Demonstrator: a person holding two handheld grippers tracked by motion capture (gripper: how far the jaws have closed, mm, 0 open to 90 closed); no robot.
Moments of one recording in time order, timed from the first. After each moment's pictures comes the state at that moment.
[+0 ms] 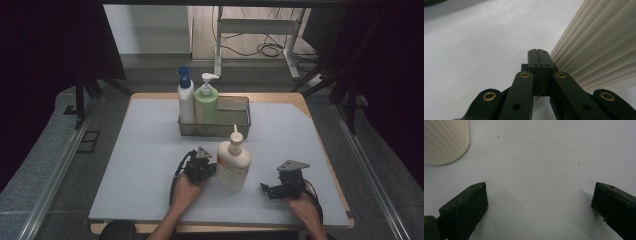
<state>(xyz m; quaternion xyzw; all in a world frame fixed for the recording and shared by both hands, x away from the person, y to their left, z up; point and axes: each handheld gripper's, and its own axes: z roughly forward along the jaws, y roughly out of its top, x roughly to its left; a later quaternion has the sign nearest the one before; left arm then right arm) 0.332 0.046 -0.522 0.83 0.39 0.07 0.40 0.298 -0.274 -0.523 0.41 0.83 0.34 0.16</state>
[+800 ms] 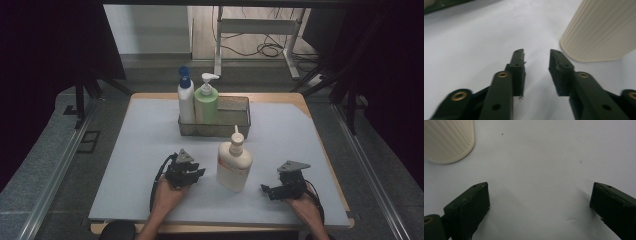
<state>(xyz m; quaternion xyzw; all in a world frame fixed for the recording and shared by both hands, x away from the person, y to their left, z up) 0.306 0.102 -0.505 0.82 0.40 0.10 0.40 0.295 -0.275 -0.520 0.40 0.84 0.33 0.16</state>
